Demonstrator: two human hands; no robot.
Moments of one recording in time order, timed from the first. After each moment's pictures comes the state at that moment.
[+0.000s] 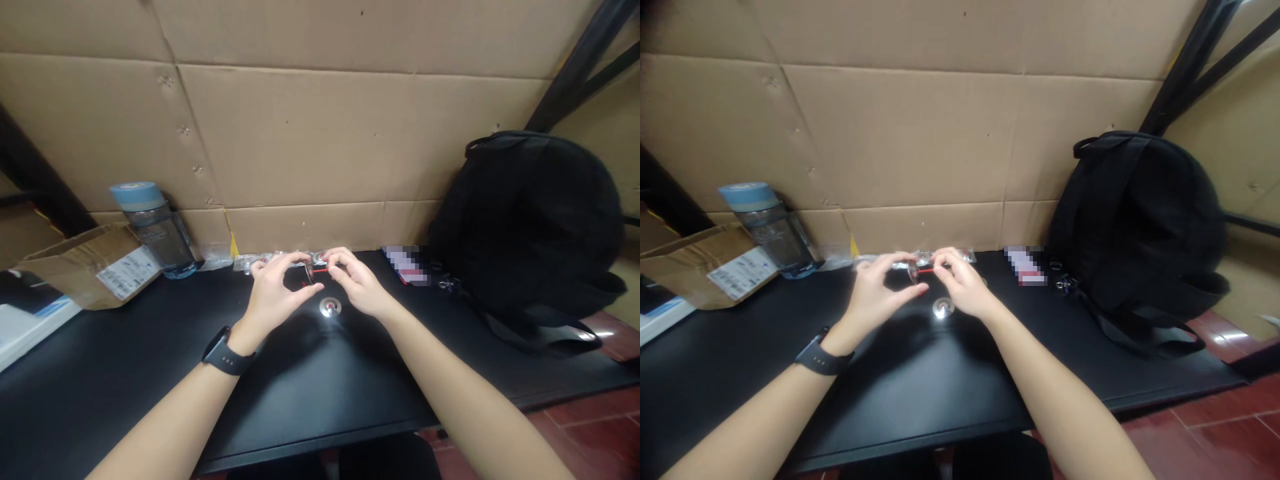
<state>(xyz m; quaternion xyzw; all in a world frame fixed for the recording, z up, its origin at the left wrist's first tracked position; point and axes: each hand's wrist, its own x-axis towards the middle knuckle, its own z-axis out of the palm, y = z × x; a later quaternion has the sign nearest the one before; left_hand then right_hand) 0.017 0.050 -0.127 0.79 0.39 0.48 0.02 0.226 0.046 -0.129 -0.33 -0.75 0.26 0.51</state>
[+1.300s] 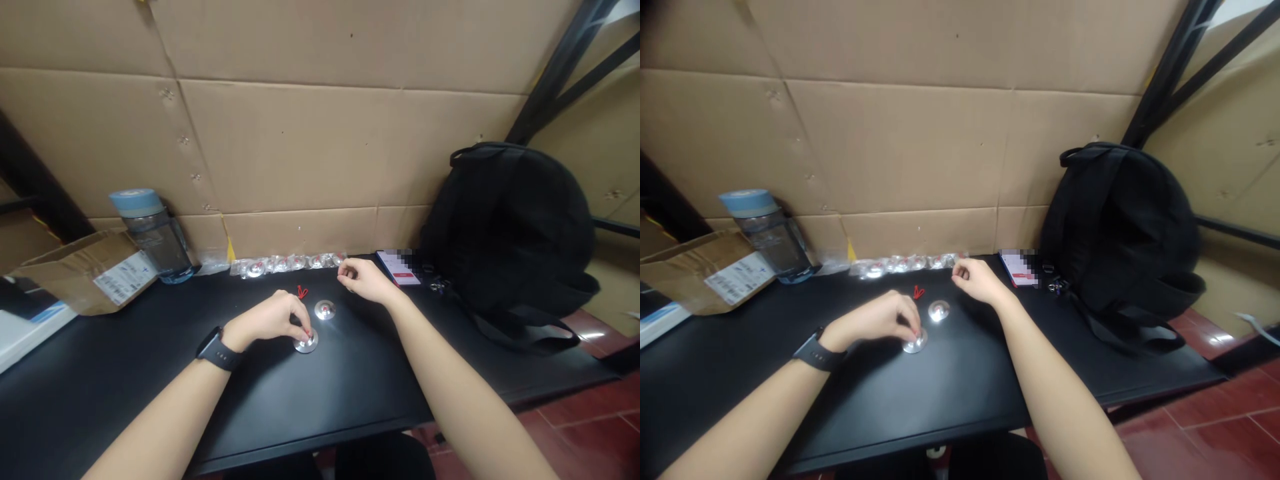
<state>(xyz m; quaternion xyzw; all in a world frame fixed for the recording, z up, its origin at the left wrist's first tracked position) 0.001 0.063 -0.135 0.92 0.21 0.12 0.32 0.281 0.073 -0.140 -0.51 -0.79 0.15 0.32</state>
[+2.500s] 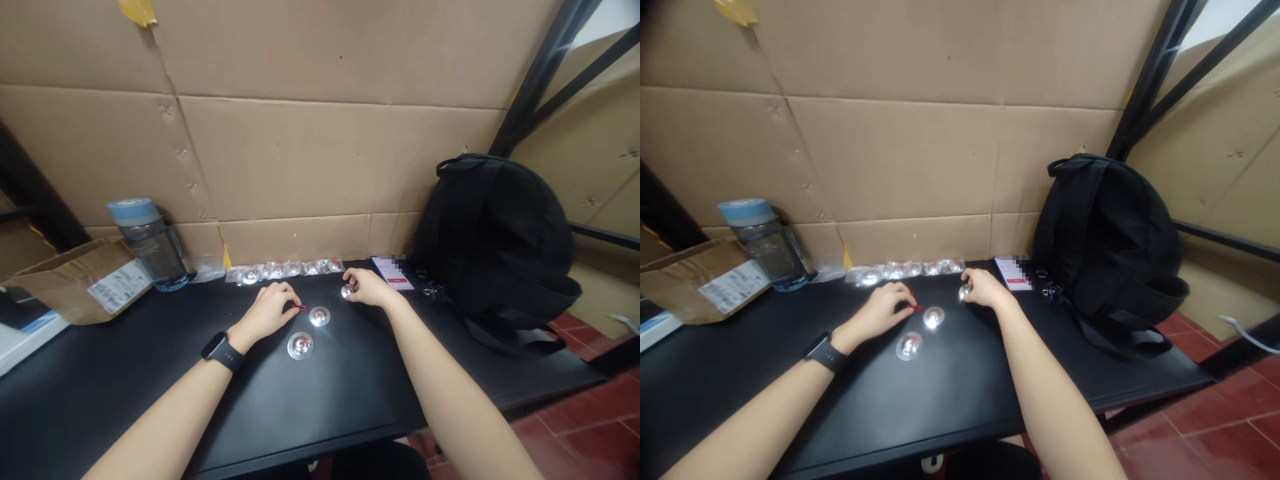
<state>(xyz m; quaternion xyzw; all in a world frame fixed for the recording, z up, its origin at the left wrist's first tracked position) 0.002 0.092 -0.177 0.90 0.36 0.23 0.08 0.316 0.092 -0.163 -0.60 -0.76 0.13 0.20</state>
